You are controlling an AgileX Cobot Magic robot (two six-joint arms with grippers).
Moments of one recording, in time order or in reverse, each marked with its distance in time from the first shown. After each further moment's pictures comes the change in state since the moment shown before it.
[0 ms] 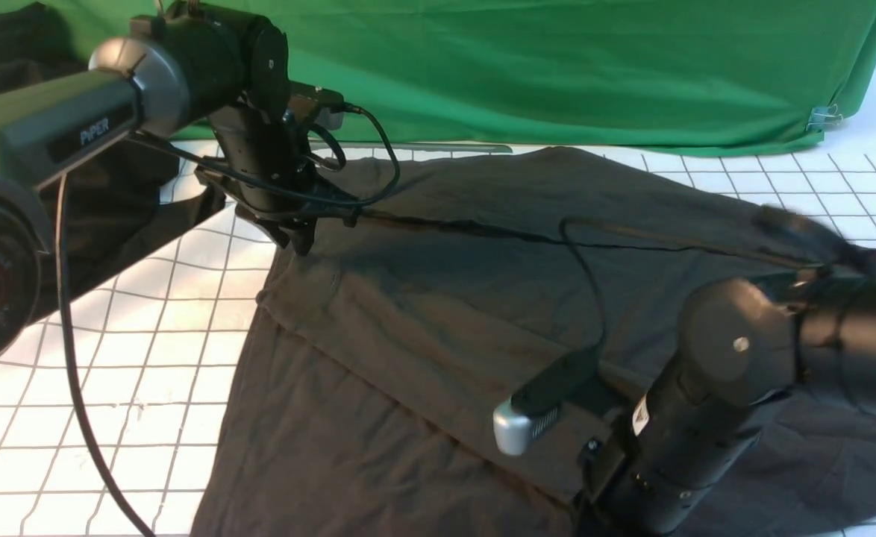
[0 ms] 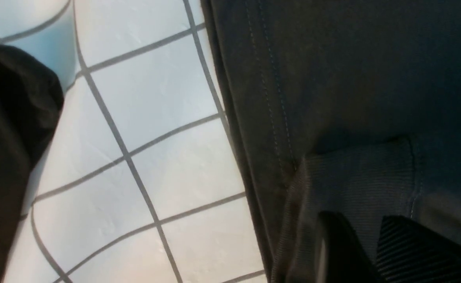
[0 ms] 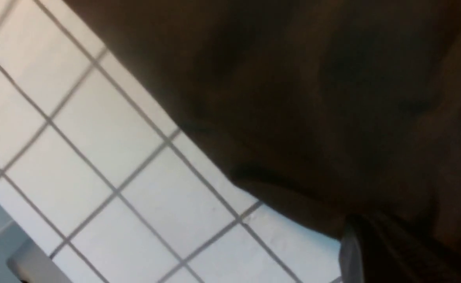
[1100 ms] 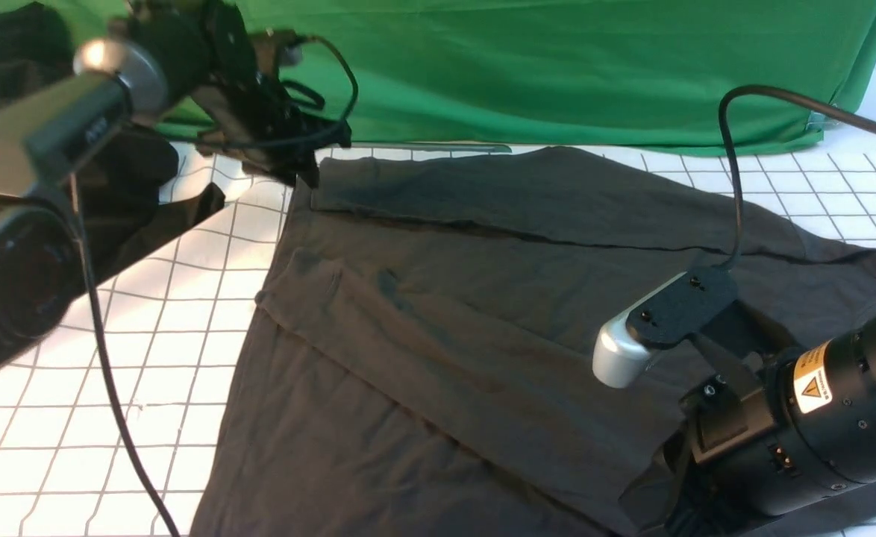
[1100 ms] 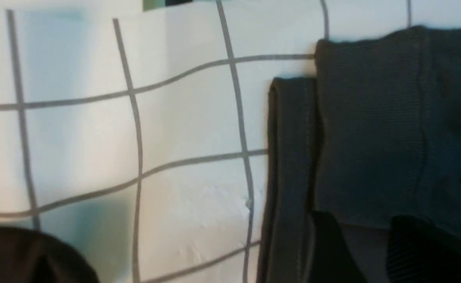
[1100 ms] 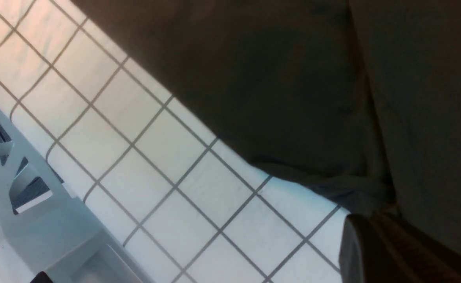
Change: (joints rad) right arm 0.001 -0.427 0.043 -0.057 0.047 0.157; left arm 0.107 0.207 -0.273 -0.175 -0.184 -0.112
